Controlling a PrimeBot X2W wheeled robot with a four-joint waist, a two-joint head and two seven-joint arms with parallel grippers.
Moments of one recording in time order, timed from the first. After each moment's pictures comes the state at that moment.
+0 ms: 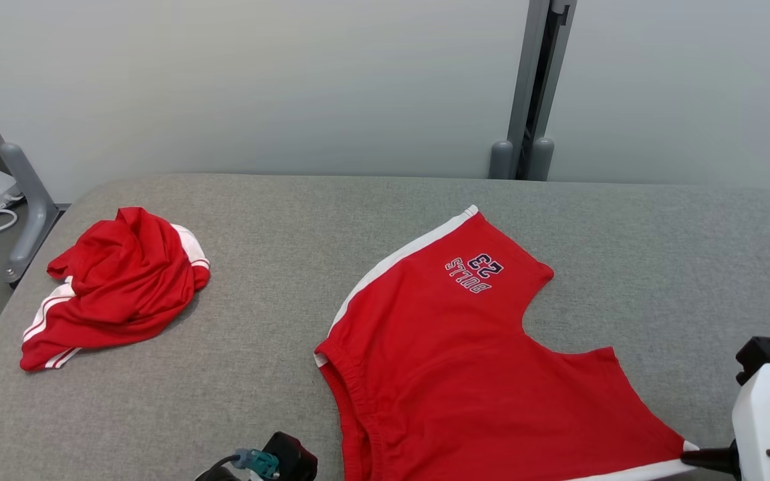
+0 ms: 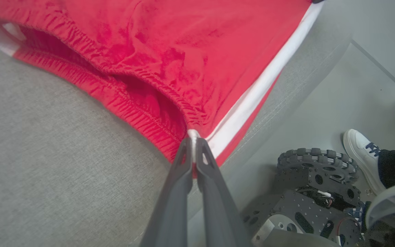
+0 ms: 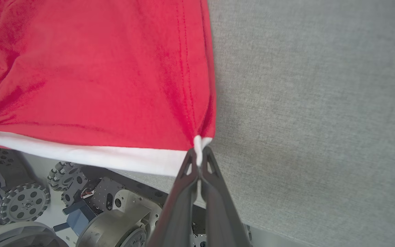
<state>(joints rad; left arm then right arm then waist) -0.38 0.51 -1.25 0.22 -0.98 -0.06 0.10 -0.48 -0.76 0.98 0.51 1.41 0.13 0.64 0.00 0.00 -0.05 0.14</state>
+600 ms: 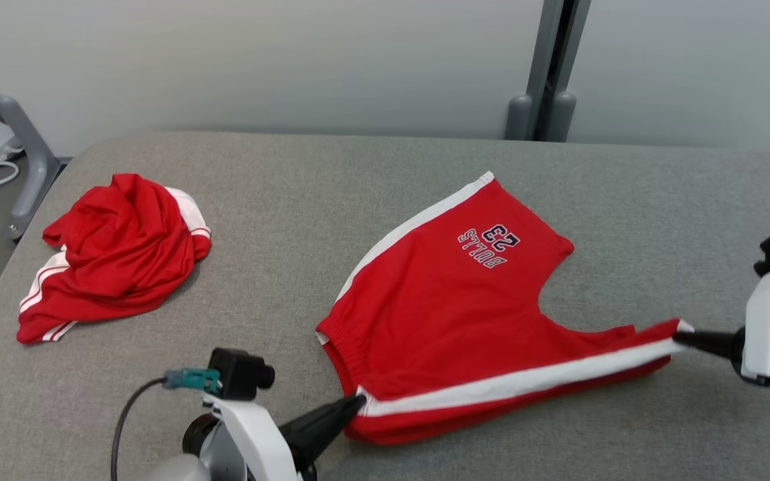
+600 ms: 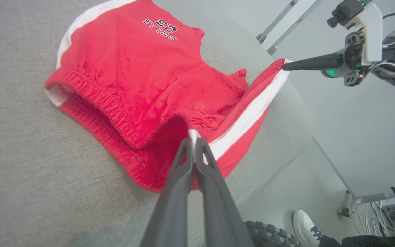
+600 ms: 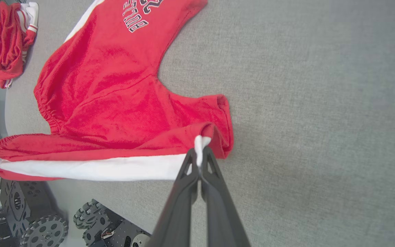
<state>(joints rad) -0.39 0.52 -1.06 0.13 -1.24 -0.09 0.05 -0.60 -0.74 0.81 0.48 1.40 0.13 0.65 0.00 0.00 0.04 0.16</state>
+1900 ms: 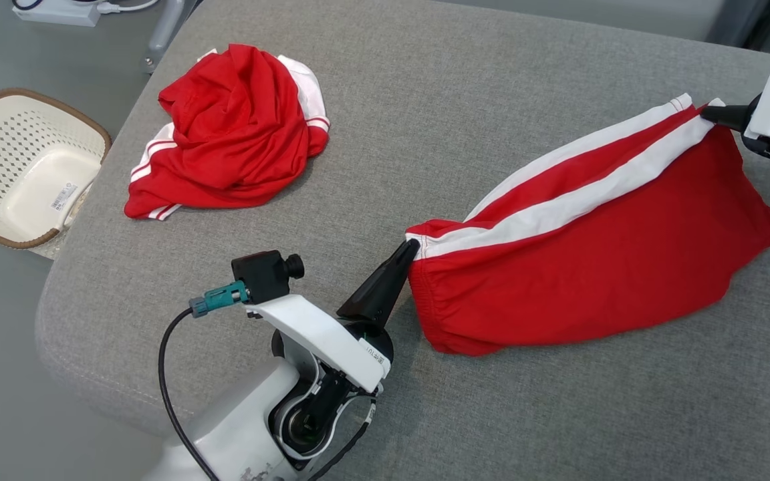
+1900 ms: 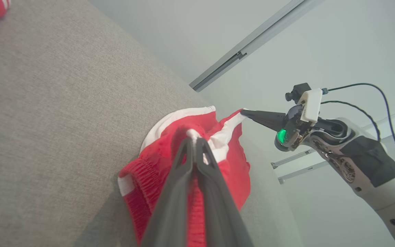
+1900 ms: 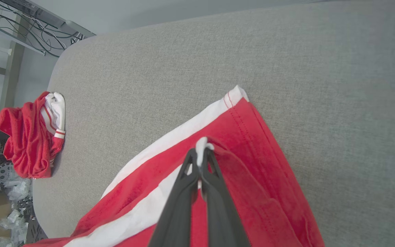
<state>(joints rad) -0.58 0.18 -0.93 0.36 -1.45 -0.13 -0.23 -1.25 -0.40 0.63 1.17 1.13 0.13 0.68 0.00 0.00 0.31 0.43</state>
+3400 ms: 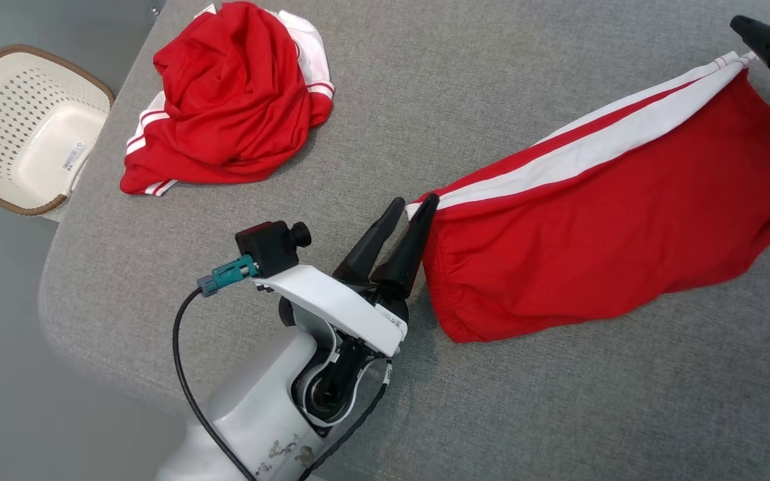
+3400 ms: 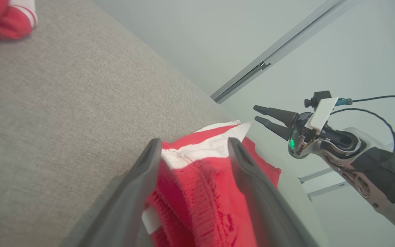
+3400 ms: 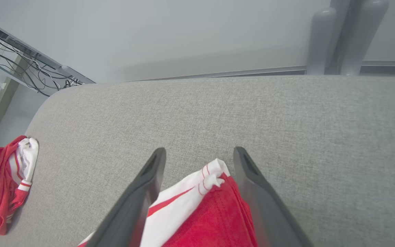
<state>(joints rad) -0.61 0.06 -0.80 0.46 -1.29 -0.13 -0.26 -1.32 -0.41 0.66 1.20 1.04 0.13 0.40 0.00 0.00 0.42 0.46</state>
